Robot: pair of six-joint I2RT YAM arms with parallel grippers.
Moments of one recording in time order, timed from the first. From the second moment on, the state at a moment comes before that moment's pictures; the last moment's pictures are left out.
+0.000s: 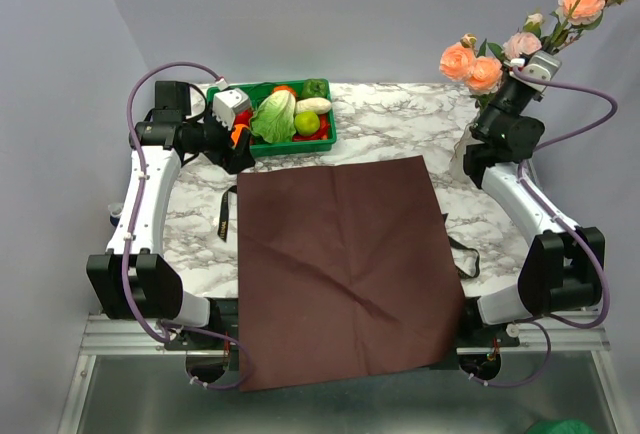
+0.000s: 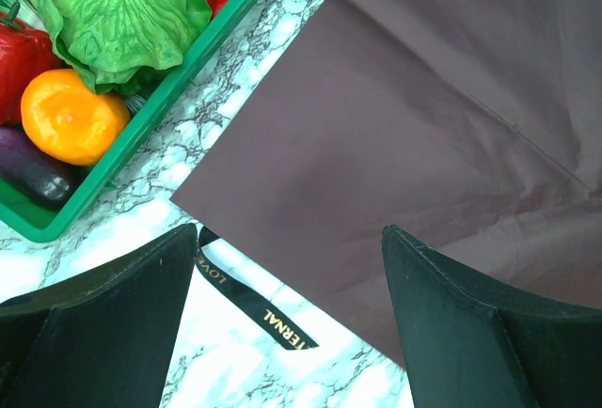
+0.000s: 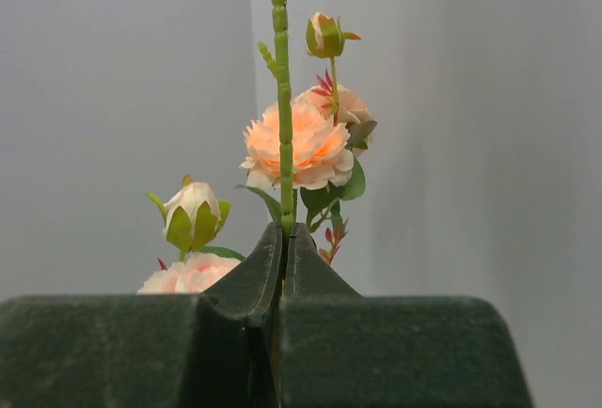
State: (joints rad) left arm 0.02 1.43 1.45 -0.89 0.68 0.54; right arm 0.14 1.45 1.09 1.26 0.63 -0.59
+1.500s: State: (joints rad) left arm 0.02 1.28 1.44 -0.91 0.69 0.49; right arm 0.42 0.99 0.90 0.20 0.71 0.04
